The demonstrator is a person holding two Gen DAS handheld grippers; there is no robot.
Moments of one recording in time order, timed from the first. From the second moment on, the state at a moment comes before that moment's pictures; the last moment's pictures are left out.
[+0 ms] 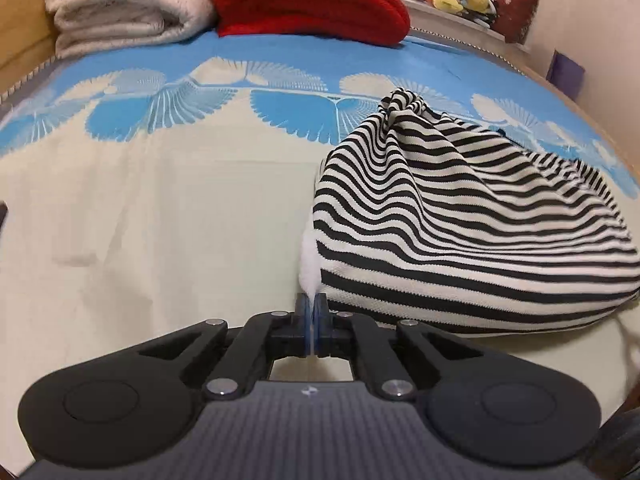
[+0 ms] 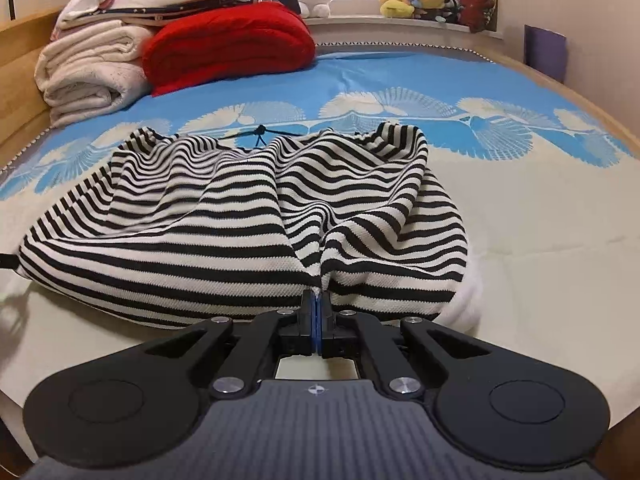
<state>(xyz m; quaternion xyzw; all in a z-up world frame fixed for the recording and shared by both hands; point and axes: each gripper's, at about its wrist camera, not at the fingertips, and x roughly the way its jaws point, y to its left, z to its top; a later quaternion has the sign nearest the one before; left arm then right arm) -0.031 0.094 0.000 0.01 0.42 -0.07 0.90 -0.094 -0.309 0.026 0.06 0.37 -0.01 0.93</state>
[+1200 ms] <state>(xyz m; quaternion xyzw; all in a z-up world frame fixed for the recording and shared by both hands) 0.001 0.110 -0.014 -0.01 0.44 -0.01 0.90 -0.099 -0.434 0.028 0.12 0.35 -0.25 0.89</state>
